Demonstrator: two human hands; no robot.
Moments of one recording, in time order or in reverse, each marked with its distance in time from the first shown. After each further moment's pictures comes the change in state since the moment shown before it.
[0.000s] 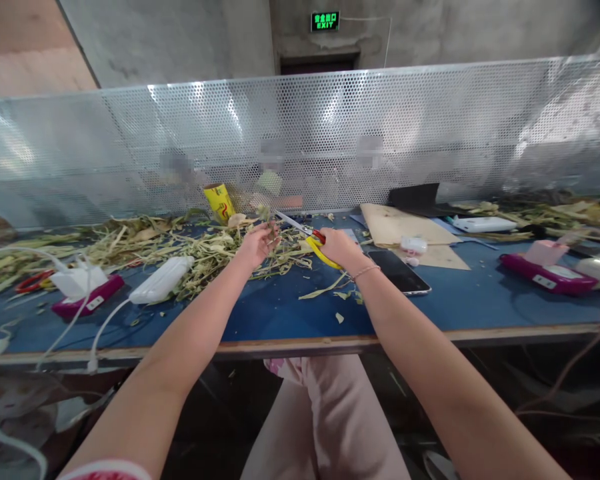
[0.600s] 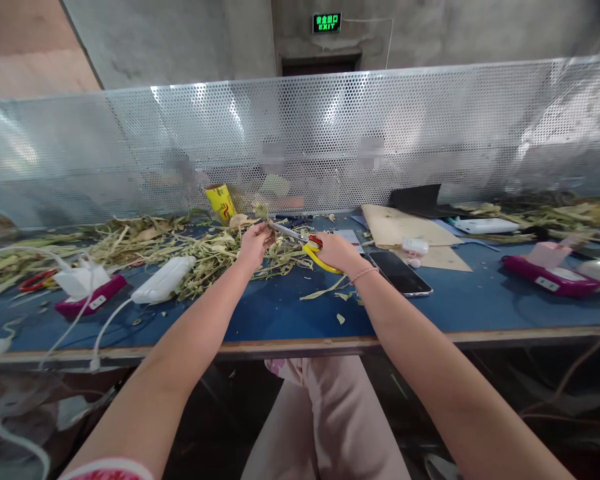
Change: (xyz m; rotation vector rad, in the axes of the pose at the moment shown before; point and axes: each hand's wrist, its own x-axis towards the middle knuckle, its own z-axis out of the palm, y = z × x) left_hand 0.008 -0.009 -0.006 0.143 0.088 0.207; right_hand -0.002 -0.005 0.003 -0.029 -0.055 -0.081
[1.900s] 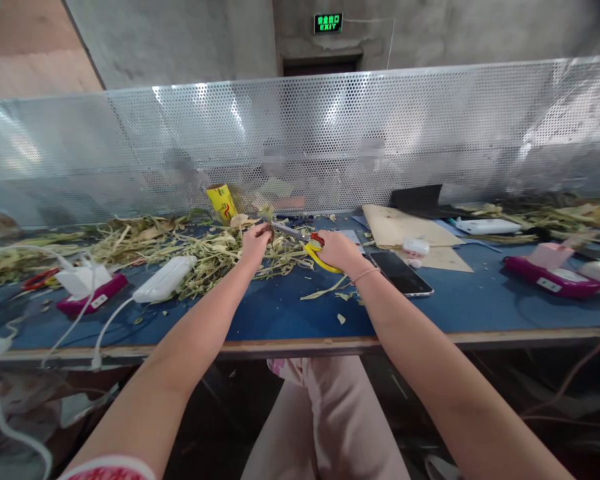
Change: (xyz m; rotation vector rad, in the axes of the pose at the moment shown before) left_hand 0.015 -0.015 -0.010 0.398 0.080 0.276; right_hand 0.001 0.004 0.003 0.009 0.065 0.013
